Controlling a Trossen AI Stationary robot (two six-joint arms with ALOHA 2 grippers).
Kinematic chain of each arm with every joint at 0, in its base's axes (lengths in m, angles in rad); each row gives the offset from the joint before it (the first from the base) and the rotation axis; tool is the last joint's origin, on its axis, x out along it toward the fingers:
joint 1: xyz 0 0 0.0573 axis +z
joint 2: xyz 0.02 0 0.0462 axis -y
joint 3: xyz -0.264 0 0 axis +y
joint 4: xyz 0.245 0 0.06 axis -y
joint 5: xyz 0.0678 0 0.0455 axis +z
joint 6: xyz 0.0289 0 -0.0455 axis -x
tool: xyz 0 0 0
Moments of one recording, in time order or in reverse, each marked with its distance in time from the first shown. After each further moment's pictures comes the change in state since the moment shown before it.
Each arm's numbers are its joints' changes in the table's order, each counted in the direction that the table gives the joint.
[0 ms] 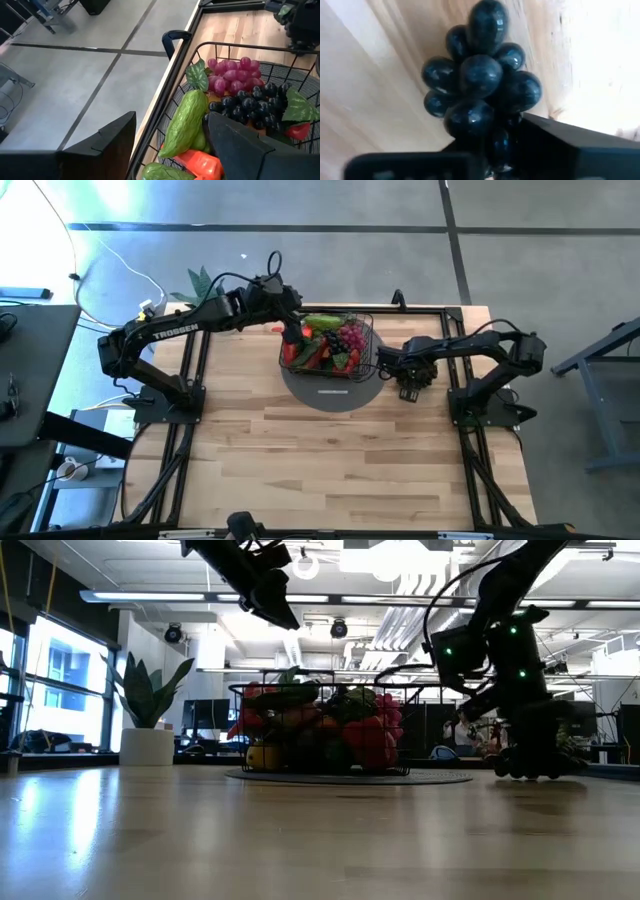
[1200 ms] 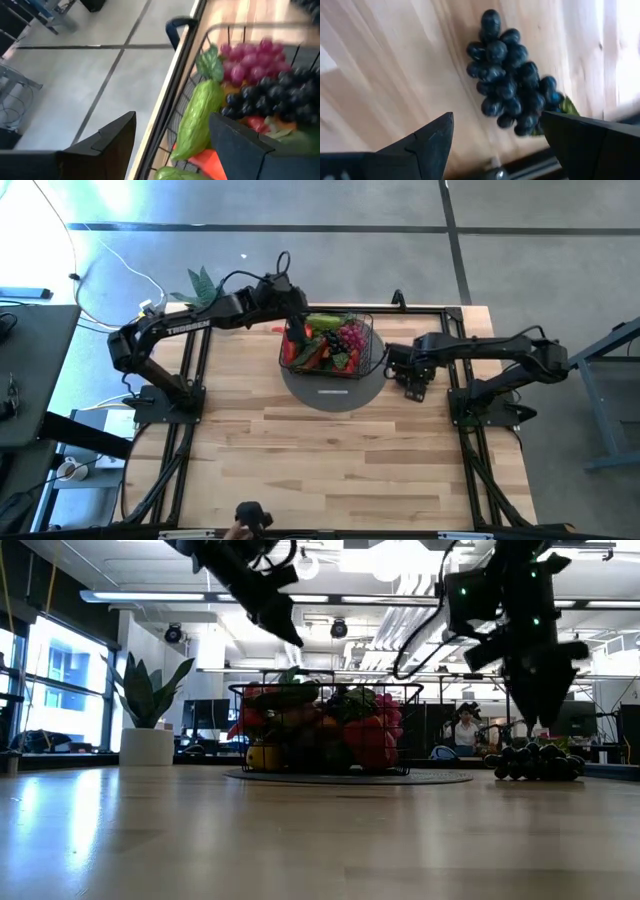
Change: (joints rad) left arm 0.037 -0.084 0.000 0.052 -0.004 -0.095; right arm 0.083 0.206 -0.115 -0.219 0.013 -0.043
